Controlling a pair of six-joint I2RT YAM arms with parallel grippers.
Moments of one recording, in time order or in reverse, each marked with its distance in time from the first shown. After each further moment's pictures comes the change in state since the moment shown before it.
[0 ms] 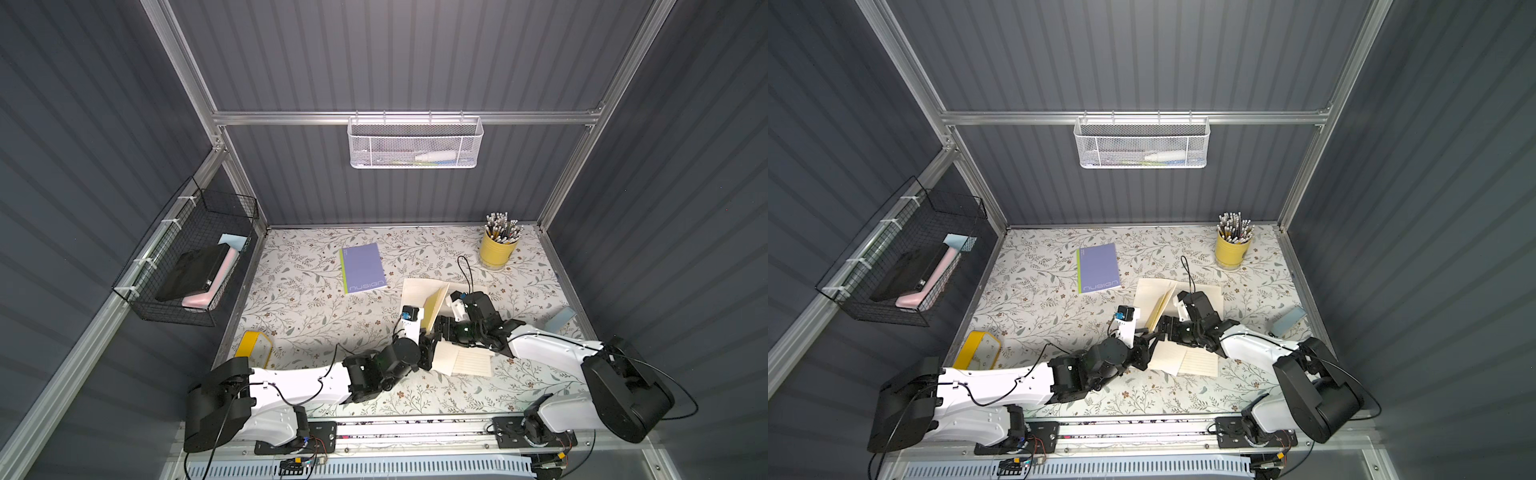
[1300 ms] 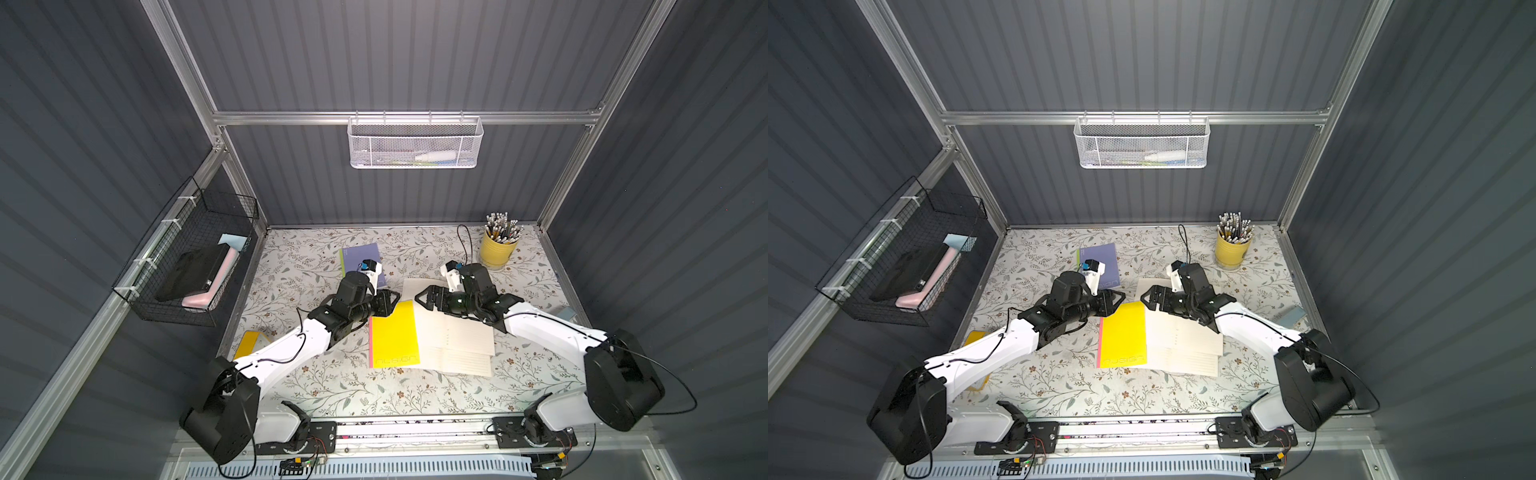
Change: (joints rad) left arm 0.676 0.029 0.129 -0.313 0.638 0.074; right arm -0.008 0.106 0.312 -0.046 -0.021 -0.021
